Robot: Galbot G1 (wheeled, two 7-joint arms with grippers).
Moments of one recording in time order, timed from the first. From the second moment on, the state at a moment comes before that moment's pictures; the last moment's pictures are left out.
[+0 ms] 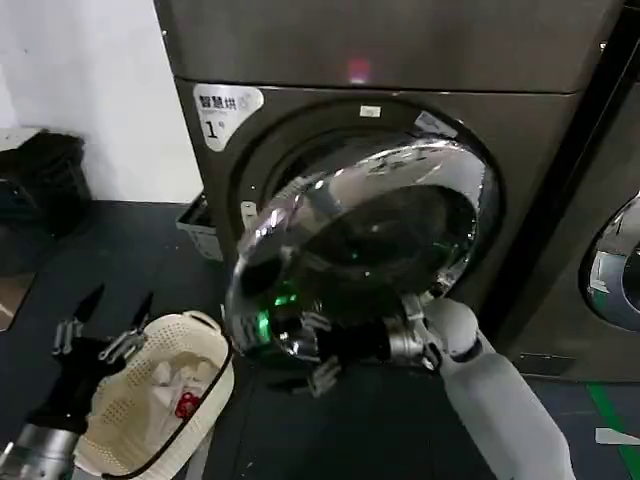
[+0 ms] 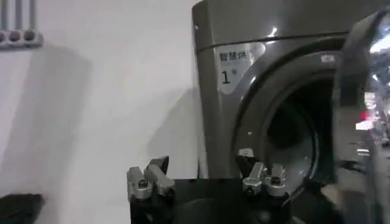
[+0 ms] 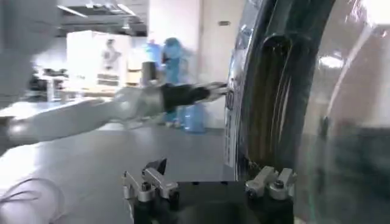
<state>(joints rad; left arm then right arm) 1.55 -1.33 -0.94 -2.30 -0.43 0.07 0.35 -0.80 1.11 0.21 1.72 0.48 -0.16 -1.45</state>
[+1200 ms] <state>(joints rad) 1.18 -0.86 -0.56 -2.11 -0.77 0.12 0.40 -1.04 0.99 0.41 1.79 0.50 -0.03 -1.46</state>
